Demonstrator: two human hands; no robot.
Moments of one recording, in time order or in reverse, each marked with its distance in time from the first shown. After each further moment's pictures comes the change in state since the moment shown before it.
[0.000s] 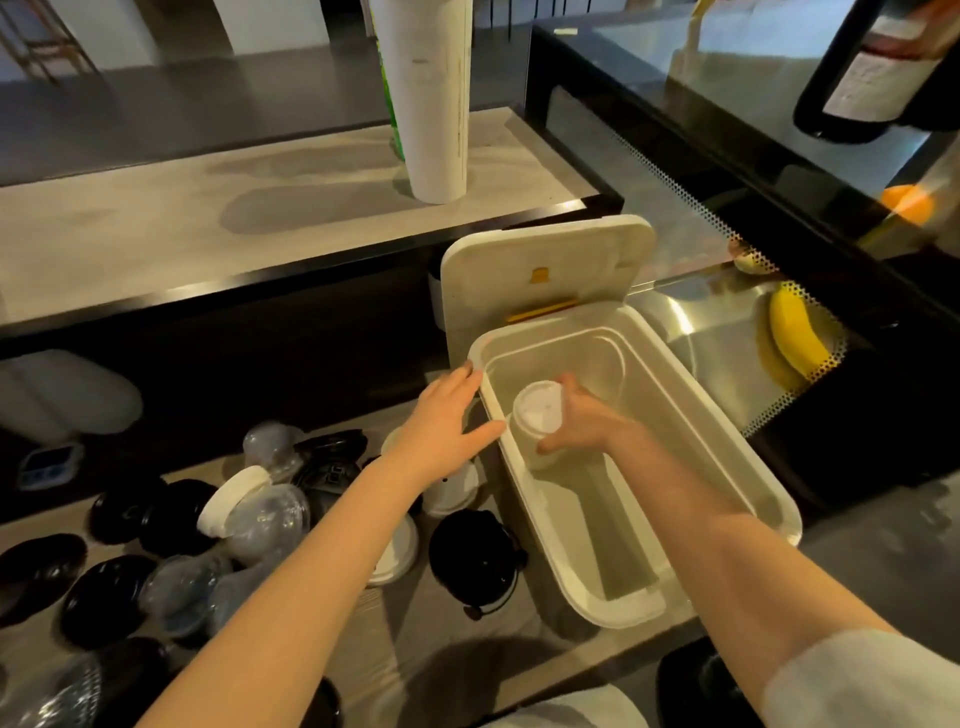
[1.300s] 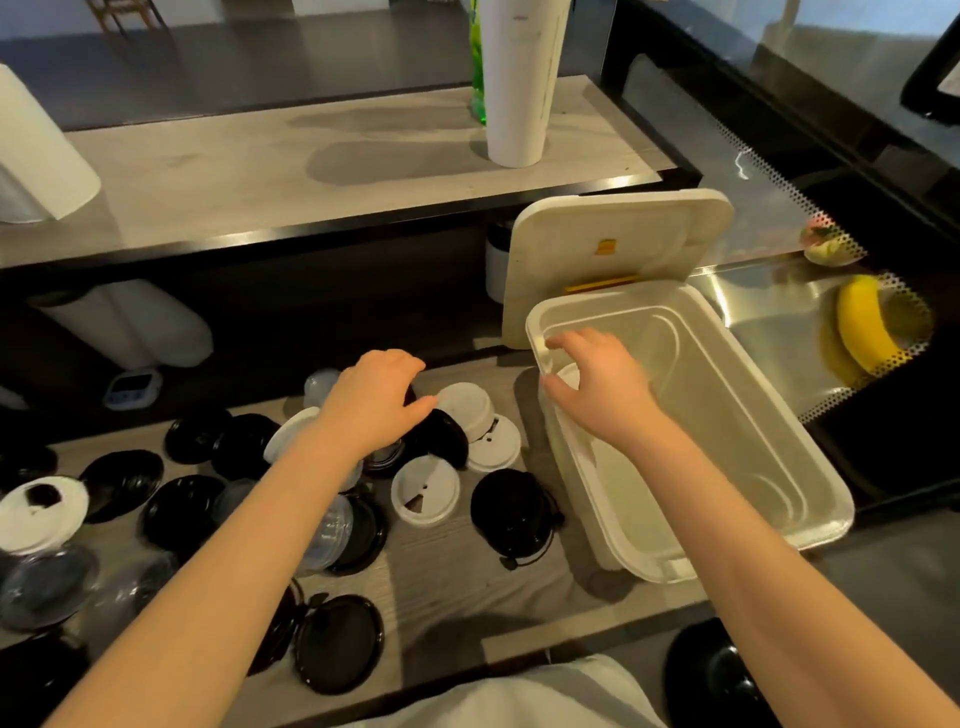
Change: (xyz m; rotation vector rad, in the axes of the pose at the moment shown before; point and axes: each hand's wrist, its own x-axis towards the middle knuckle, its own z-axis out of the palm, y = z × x) left_hand -0.070 -0.066 -0.053 0.363 0.137 -0.120; right_hand -0.077 -0.086 0.015 -0.263 0.401 -0.396
